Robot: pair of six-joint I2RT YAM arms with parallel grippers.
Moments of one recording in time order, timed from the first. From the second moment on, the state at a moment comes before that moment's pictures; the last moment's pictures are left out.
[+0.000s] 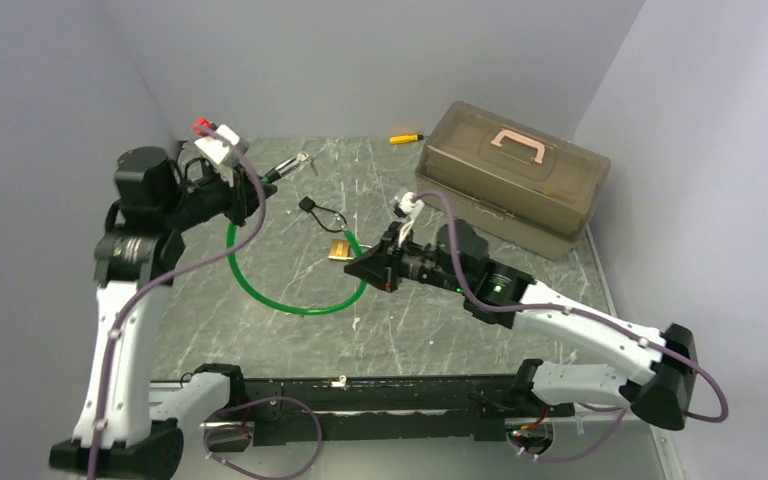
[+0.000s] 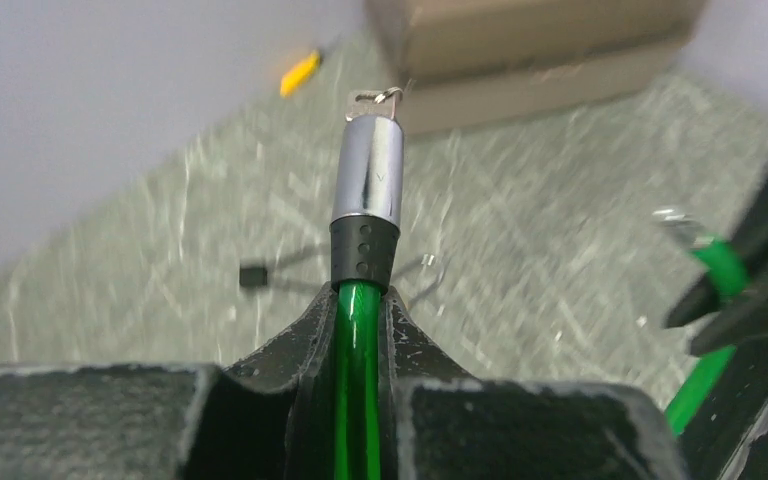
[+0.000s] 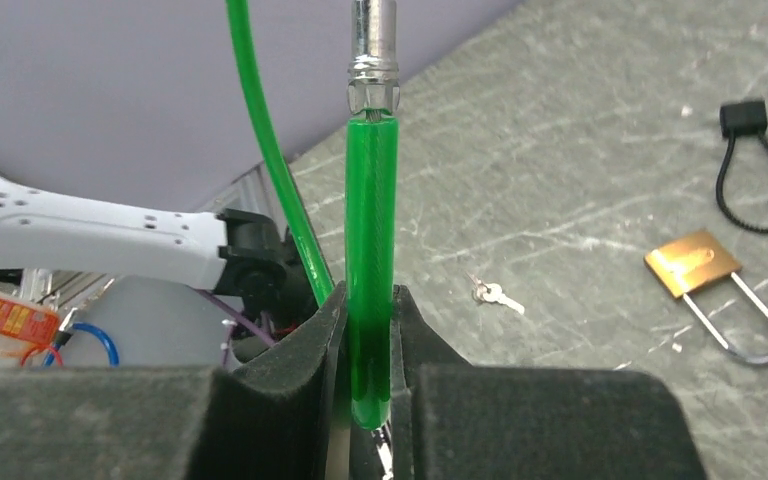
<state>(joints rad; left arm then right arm) -0.11 0.97 1.44 -0.65 0.68 0.18 1.00 1.07 0.94 0.05 -0.22 0.40</state>
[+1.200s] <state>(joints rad) 0.22 1.56 1.16 -0.51 0.53 0.61 0.91 2.27 1.54 0.26 -0.20 0.52</state>
